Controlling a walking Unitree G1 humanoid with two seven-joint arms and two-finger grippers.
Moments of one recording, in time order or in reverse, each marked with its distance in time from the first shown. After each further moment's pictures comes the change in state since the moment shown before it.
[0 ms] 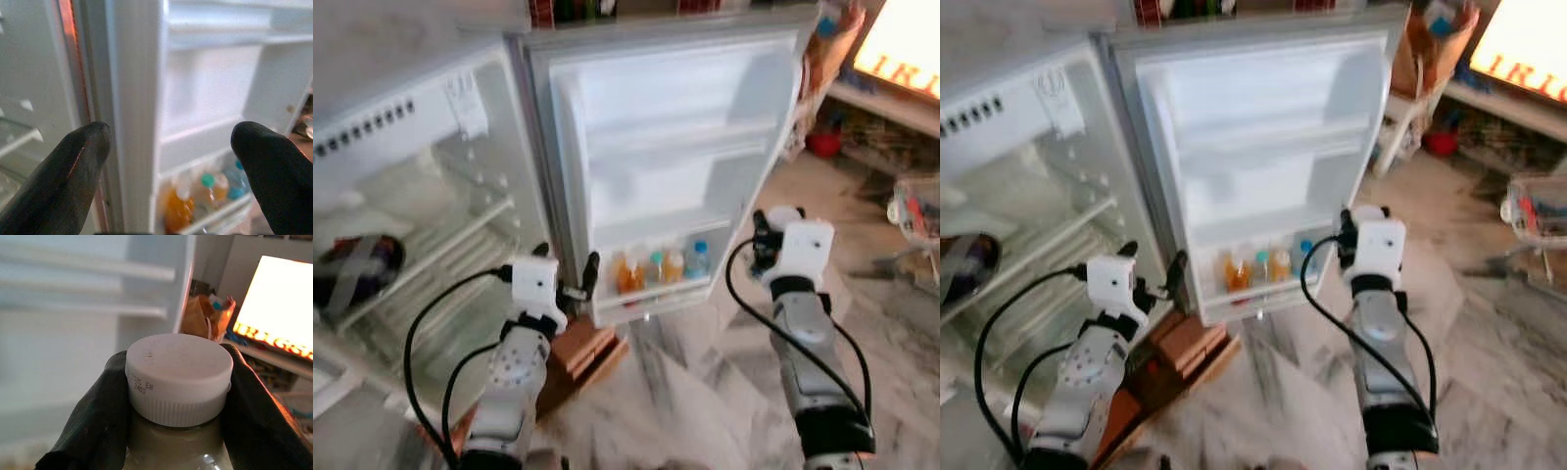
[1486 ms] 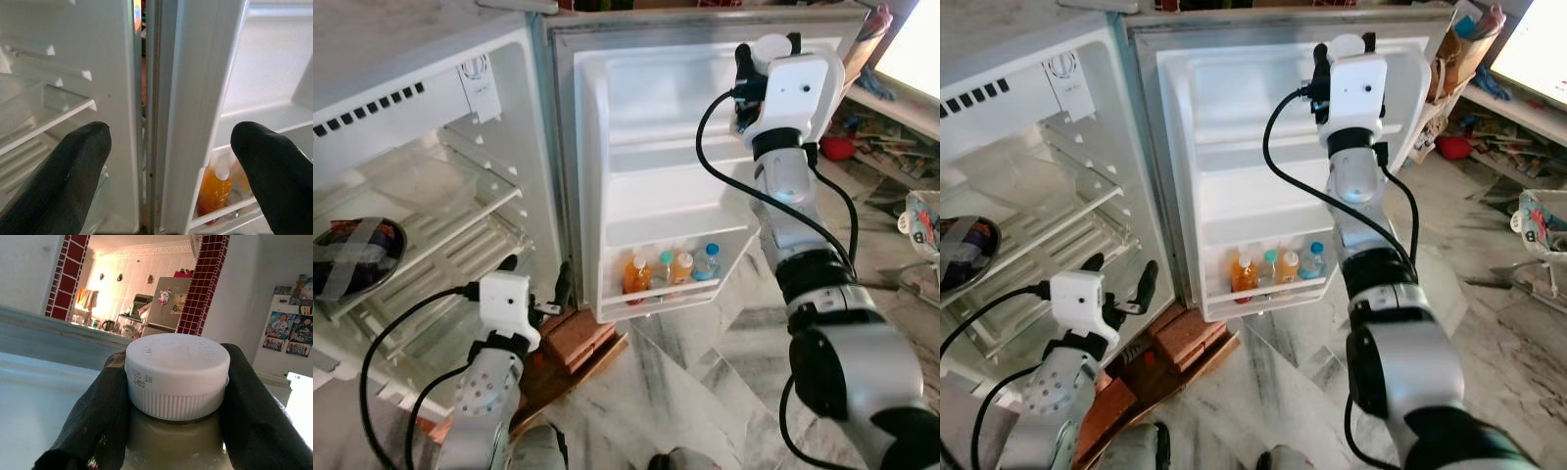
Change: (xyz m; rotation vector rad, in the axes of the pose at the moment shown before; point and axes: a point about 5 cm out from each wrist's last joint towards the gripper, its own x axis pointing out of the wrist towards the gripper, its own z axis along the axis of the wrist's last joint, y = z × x) left arm -0.034 0.014 0.005 0.039 0.026 0.074; right arm 0.104 0.034 0.130 -0.043 -0.432 0.072
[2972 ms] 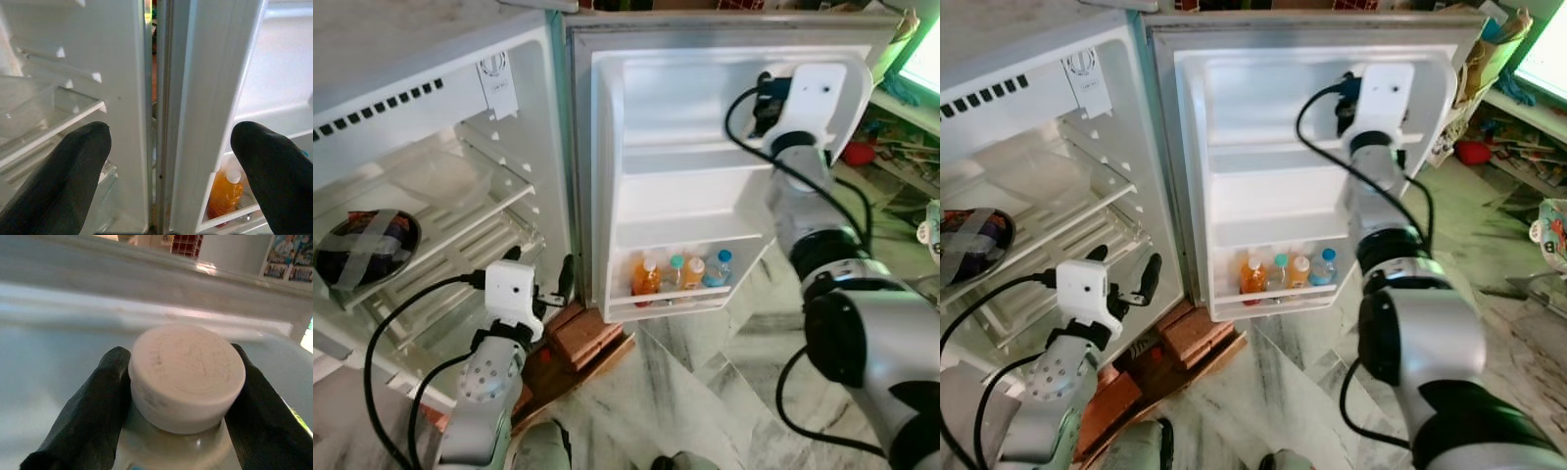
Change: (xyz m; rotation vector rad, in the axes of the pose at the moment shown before) left arm 0.015 -0.004 0.008 0.018 0.003 -0.017; right arm 0.004 -0.032 -0.034 0.043 0.323 -0.118
